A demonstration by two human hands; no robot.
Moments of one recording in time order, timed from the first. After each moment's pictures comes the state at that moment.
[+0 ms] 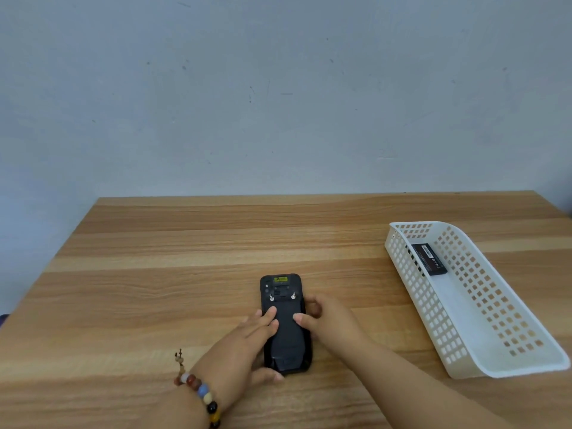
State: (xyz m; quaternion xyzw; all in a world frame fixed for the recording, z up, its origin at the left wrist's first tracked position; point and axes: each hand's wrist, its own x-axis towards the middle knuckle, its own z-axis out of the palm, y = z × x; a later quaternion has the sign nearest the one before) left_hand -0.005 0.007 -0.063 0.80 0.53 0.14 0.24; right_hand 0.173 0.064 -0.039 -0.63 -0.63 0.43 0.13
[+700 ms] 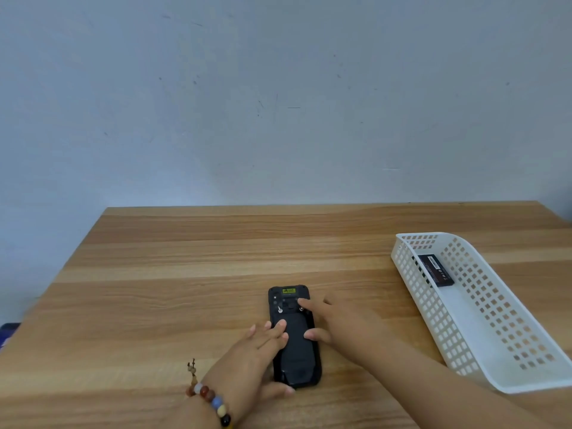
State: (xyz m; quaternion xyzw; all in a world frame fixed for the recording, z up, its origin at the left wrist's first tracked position) left_hand -0.011 0.014 -0.071 0.82 0.53 0.11 0.18; right_hand 0.184 0.078 -0.016 -0.52 -0.83 0.17 -0.08
